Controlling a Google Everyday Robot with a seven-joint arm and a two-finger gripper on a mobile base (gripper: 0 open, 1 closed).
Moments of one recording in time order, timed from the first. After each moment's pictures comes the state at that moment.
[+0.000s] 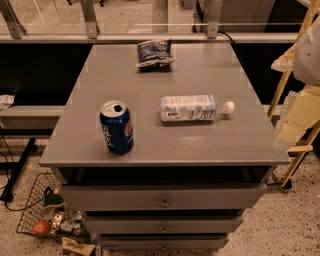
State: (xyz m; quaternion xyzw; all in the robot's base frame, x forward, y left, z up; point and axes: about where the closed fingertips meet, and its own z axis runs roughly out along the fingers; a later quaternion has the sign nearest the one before) arm 0.438 -0.217 0.977 -0.60 0.78 -0.03 0.16
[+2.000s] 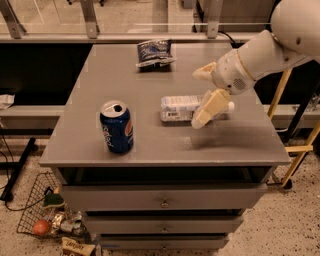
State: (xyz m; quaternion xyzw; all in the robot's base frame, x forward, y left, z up) arm 0.578 -0.098 0.883 -0.63 0.68 0.19 0.32
